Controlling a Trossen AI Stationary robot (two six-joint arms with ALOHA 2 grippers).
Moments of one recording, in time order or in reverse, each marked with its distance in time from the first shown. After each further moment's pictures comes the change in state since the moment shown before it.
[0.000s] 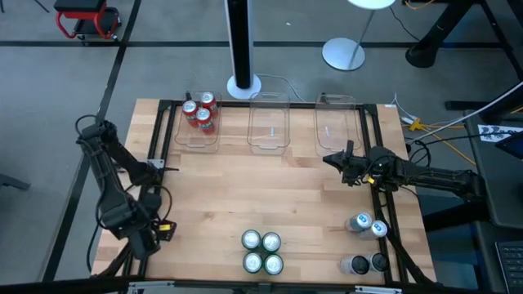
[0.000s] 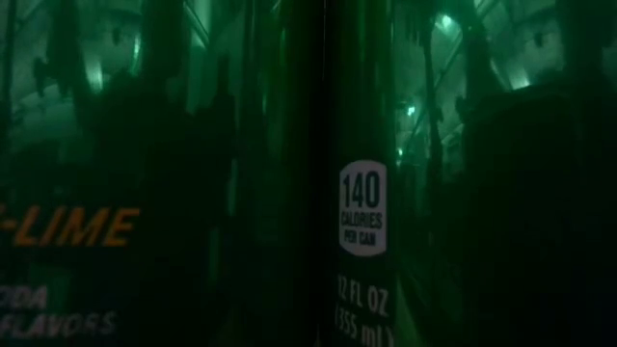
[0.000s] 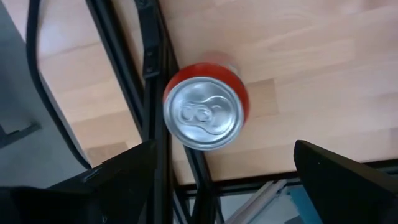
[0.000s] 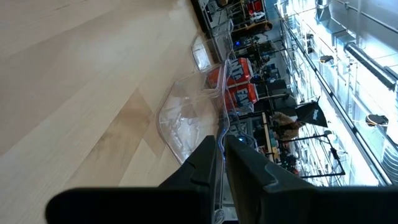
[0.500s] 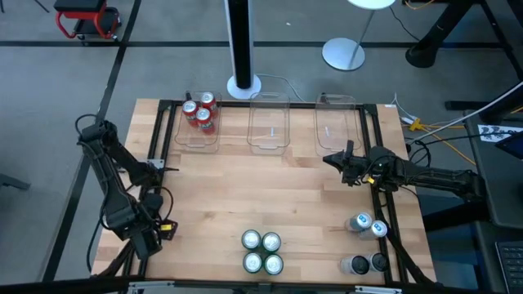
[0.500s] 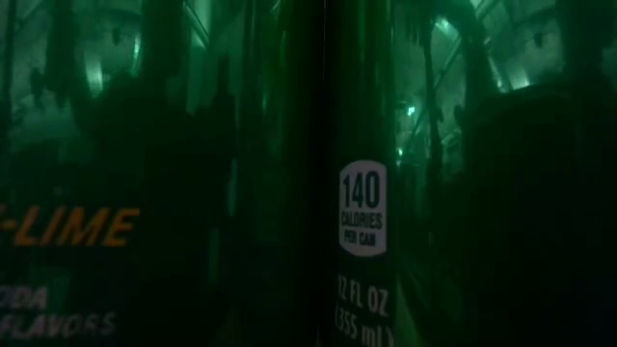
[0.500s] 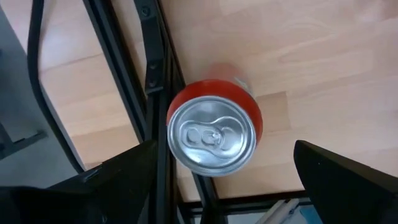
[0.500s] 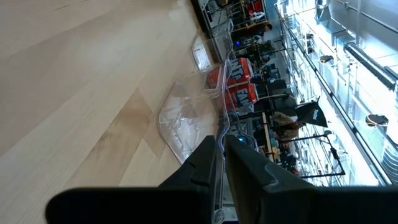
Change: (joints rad) left arm -0.015 0.001 -0.081 0.042 -0.007 0.004; right arm 0.000 0.000 0.000 0.000 0.000 0.000
